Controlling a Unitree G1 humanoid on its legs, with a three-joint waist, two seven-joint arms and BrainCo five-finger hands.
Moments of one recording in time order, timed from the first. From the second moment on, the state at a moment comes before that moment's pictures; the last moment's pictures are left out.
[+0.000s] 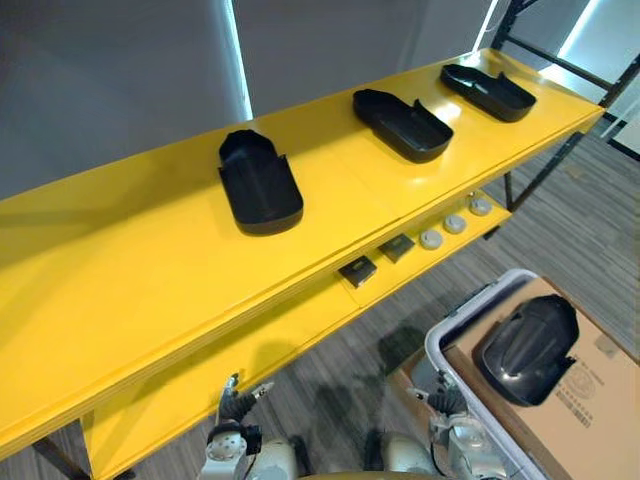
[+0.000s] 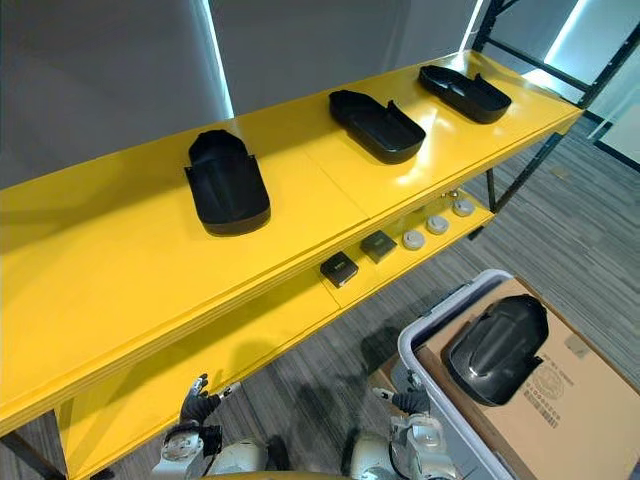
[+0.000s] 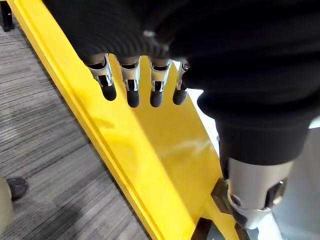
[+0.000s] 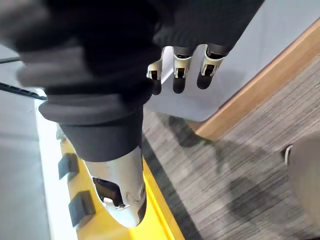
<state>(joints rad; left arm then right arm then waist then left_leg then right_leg) 0.09 0.07 0.08 0.75 0.10 -0.09 0.22 0.00 -0.08 -0.14 0.89 -0.02 -0.06 -0.13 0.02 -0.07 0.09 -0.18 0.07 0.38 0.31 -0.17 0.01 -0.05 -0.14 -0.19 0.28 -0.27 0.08</state>
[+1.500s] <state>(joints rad) 0.04 0.05 0.03 0.84 0.07 -0.05 0.20 -0.03 -0.07 -0.18 0.89 0.05 -0.07 -0.21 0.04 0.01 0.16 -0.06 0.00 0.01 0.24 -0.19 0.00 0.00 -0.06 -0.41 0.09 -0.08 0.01</state>
